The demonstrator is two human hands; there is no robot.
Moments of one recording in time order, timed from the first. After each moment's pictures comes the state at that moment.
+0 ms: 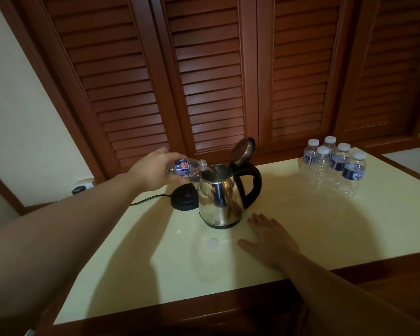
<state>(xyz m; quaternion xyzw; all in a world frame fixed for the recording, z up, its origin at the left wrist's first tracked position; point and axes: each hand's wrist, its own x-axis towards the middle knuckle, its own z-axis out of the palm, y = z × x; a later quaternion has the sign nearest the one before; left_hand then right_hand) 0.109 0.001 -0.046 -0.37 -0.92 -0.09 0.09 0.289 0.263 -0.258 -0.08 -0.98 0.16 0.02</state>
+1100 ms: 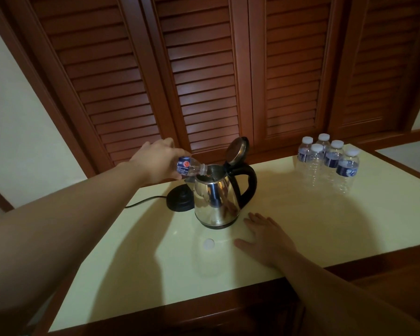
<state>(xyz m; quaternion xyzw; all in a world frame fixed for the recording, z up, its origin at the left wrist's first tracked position) 0.112 0.026 -0.022 -0.40 -0.90 0.10 0.14 0.290 0.263 -0.258 -0.08 -0.98 0.17 0.03</state>
